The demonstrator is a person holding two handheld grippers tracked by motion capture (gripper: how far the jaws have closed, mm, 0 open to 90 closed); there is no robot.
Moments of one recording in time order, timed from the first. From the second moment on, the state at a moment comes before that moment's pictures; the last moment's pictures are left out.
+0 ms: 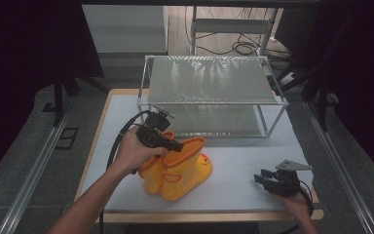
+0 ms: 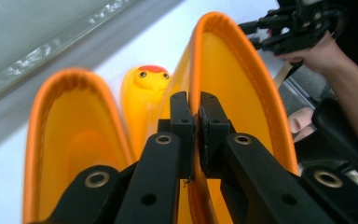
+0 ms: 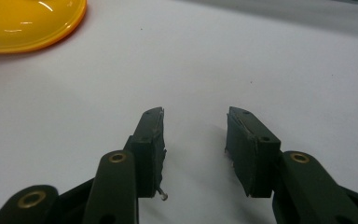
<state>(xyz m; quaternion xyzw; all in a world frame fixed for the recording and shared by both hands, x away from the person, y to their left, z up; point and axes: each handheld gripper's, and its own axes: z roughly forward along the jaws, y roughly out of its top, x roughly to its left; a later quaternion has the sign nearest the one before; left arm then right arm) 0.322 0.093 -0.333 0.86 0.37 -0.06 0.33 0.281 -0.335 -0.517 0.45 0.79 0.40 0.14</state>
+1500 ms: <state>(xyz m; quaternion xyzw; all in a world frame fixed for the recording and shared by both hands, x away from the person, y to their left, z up) 0.302 0.111 -0.322 0.88 0.37 -0.04 0.30 0.281 -0.337 -0.517 0.45 0.78 0.40 0.14</state>
